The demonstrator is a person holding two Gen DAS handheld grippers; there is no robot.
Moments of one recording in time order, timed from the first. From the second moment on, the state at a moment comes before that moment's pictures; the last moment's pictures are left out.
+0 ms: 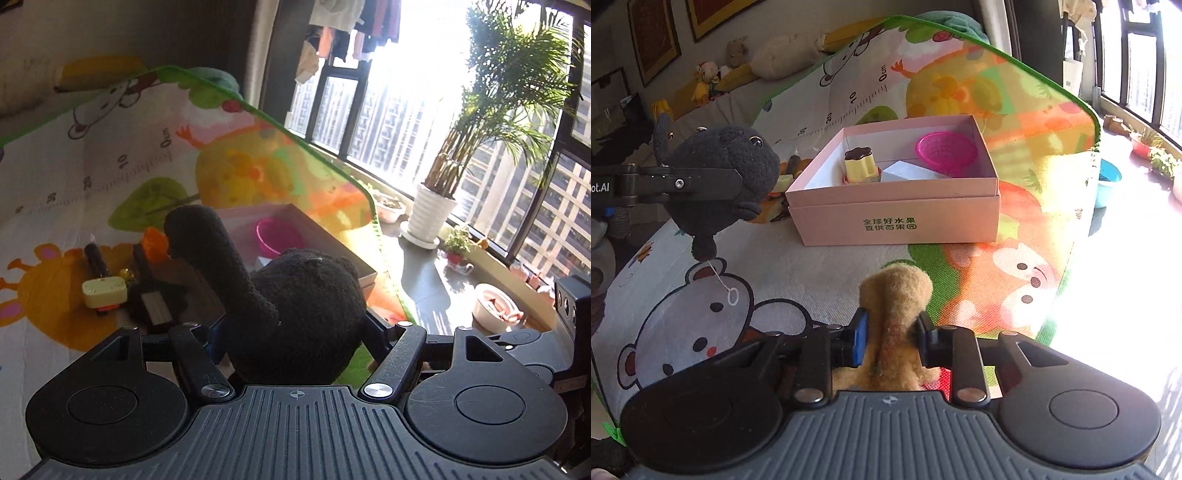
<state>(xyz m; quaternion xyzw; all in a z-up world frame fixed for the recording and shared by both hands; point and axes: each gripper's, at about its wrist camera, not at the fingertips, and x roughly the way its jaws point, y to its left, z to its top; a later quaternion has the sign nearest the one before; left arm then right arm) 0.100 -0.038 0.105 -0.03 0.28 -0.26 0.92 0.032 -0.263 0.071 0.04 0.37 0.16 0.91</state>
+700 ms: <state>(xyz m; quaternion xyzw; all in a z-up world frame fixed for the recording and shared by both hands) 0.170 -0.041 0.065 0.01 0.24 -0.27 0.93 0.113 -0.294 0.140 0.08 0.32 0.12 0.94</state>
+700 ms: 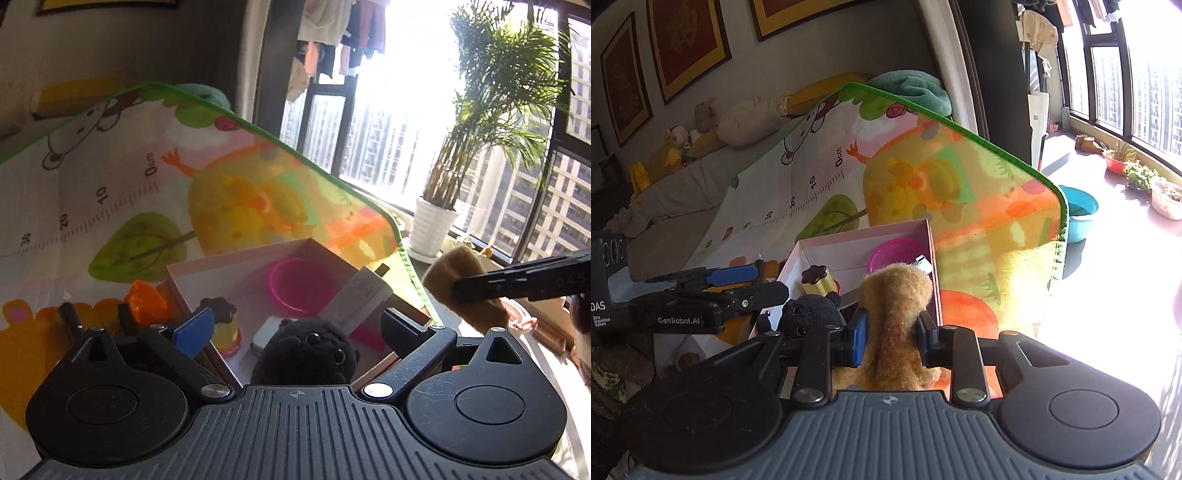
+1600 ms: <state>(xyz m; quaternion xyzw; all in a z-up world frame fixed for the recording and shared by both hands) 0.098 0.084 0.012 -0.07 0.30 -0.08 0.95 0.231 -0.183 0.149 0.02 0.35 0.13 0.93</state>
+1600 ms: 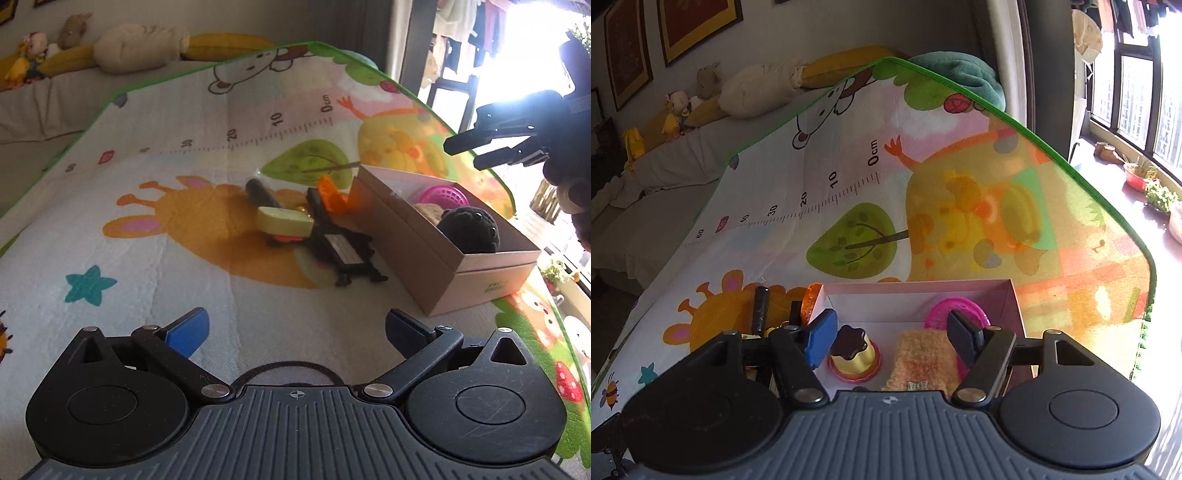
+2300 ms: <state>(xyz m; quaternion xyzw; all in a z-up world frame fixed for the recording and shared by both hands) 0.056 0.110 0.013 -0.08 0.29 -0.07 0.95 0.245 0.007 0.080 -0.05 0.46 0.22 0.86</state>
